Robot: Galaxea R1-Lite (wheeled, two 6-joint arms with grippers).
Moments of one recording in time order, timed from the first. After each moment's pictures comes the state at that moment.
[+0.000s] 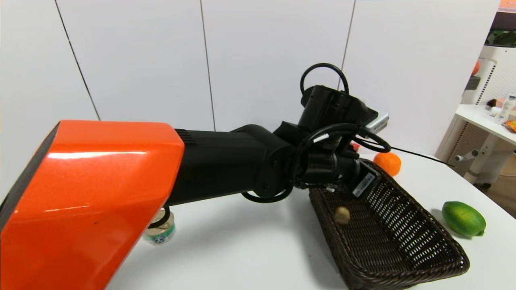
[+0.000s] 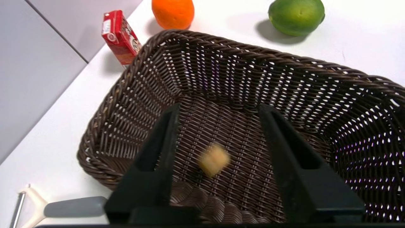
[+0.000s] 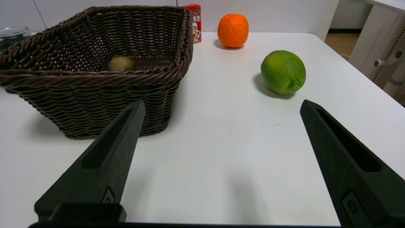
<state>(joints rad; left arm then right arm) -0.95 2.22 -1.90 0.06 -0.10 0.13 0.00 0.00 0.00 0.00 0.00 -0.01</state>
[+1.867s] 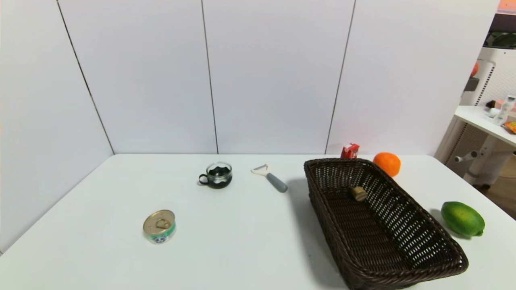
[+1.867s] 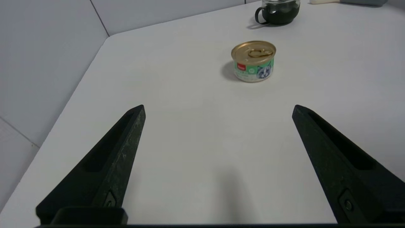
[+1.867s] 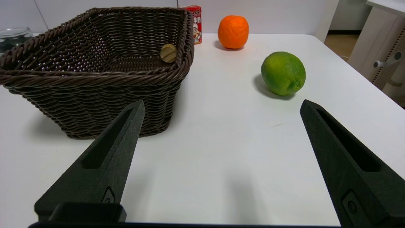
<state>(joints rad) -0.02 0.13 -0.01 -0.05 -0.06 0.16 0.00 0.00 0.00 0.00 0.00 -0.01</state>
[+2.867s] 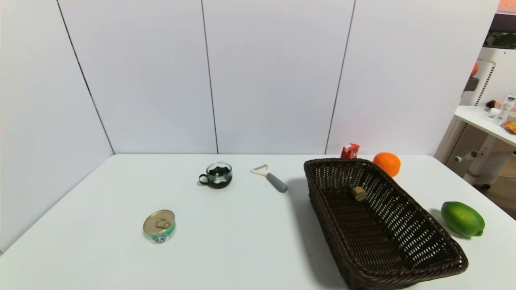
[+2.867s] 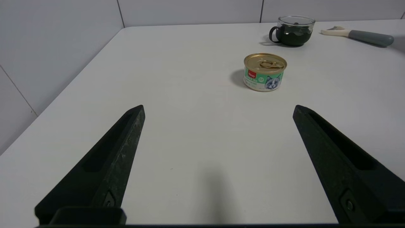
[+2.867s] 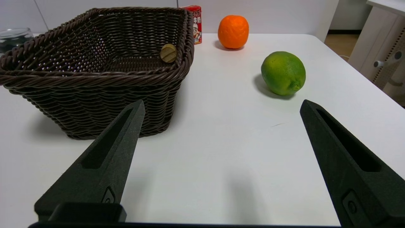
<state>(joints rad) 0.00 0.00 0.00 0.00 0.00 0.00 0.00 0.00 0.00 0.00 0.00 0.00</state>
